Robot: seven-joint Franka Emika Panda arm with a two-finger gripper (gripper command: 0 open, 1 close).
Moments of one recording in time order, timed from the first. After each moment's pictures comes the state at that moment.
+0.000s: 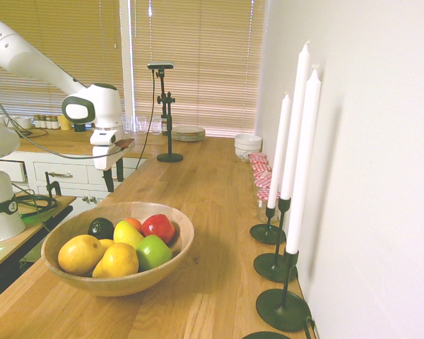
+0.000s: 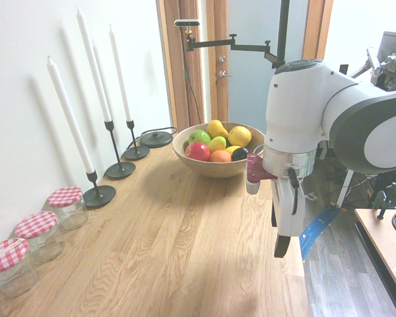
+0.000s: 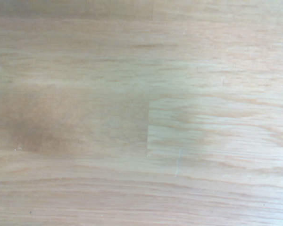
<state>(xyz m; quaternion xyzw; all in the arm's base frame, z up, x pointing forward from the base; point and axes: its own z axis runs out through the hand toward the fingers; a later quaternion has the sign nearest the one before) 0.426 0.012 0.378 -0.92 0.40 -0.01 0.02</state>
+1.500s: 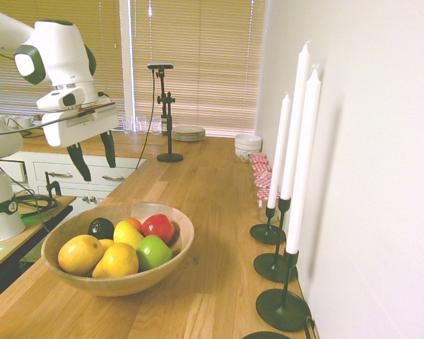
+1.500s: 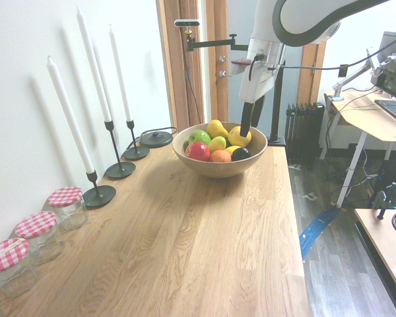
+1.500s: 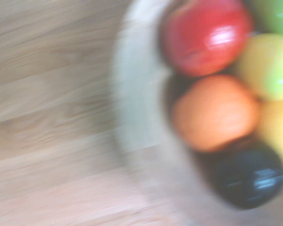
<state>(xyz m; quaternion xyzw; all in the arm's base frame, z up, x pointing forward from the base) 0.451 -0.273 0.520 -0.83 0.54 -0.08 0.06</state>
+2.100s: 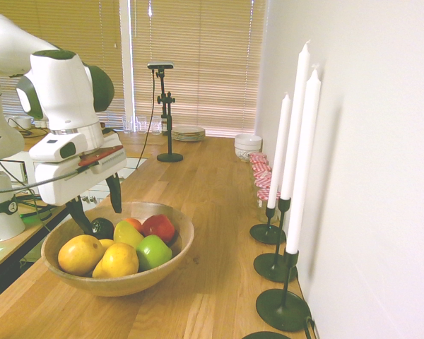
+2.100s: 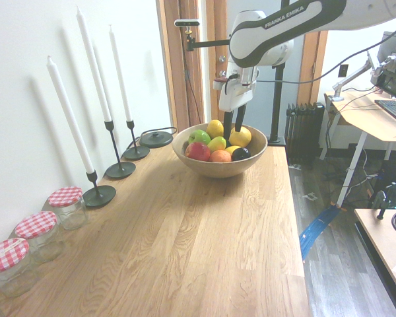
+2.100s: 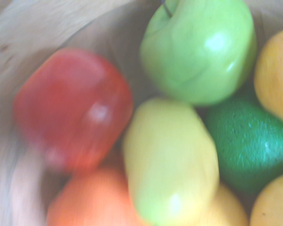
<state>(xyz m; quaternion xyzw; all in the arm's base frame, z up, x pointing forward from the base) 0.526 -0.373 0.457 -0.83 0.55 -0.05 0.05</state>
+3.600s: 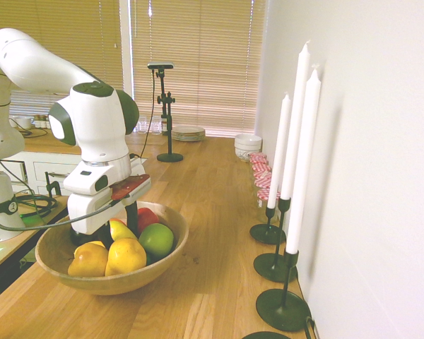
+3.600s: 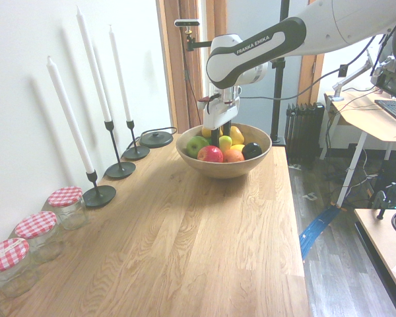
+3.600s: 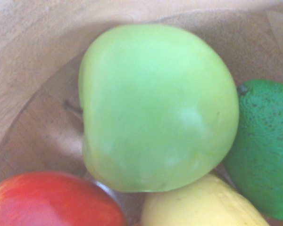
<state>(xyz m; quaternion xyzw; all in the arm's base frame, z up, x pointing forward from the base) 0.560 -0.371 0.410 -0.84 0.54 -0.02 0.05</state>
